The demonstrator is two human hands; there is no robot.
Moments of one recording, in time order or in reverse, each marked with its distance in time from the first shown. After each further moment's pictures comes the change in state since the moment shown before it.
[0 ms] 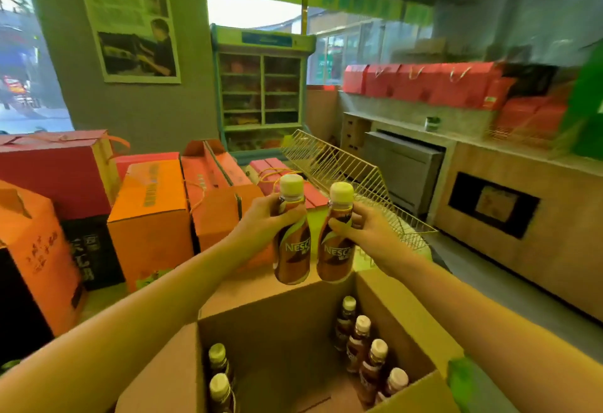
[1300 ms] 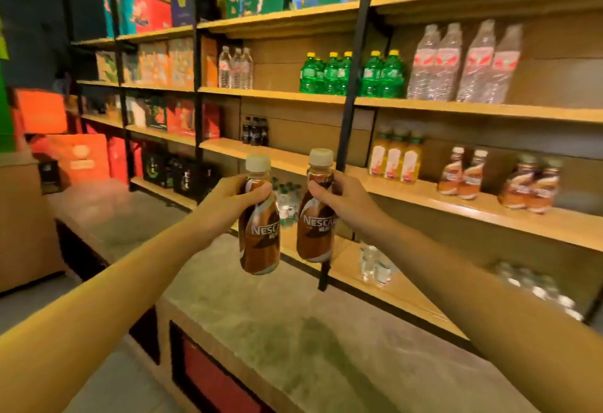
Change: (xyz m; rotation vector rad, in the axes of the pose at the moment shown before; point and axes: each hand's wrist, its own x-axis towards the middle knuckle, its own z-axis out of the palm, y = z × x) left_hand -0.707 0.419 0.481 -0.557 -1.776 0.625; right_hand -0.987 -0.394 0.005 -0.776 1.920 0.600
